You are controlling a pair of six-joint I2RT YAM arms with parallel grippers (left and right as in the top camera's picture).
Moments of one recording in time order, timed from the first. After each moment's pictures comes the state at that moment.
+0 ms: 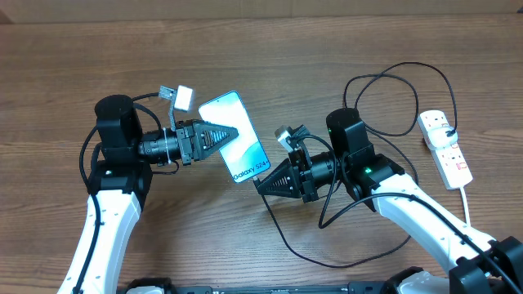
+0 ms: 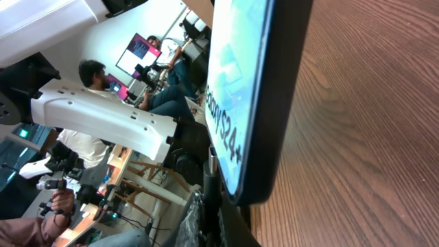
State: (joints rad) left arm 0.02 1.25 0.81 0.02 1.34 -0.58; right arm 0.46 1.43 0.78 0.02 -1.32 0.18
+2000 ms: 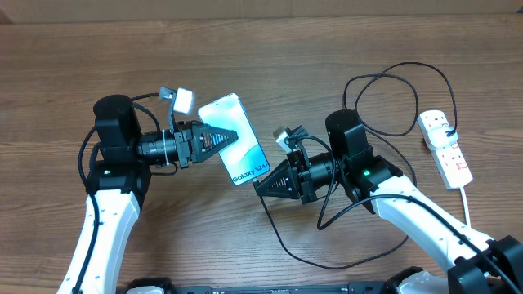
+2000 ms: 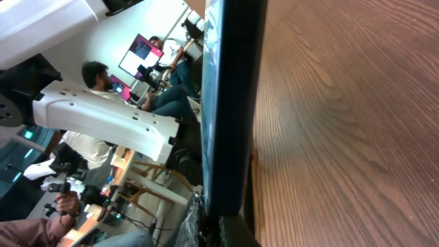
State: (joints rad) left arm 0.02 1.25 0.81 -0.03 1.40 -0.50; right arm 0.47 1.43 0.76 0.10 -1.31 0.25
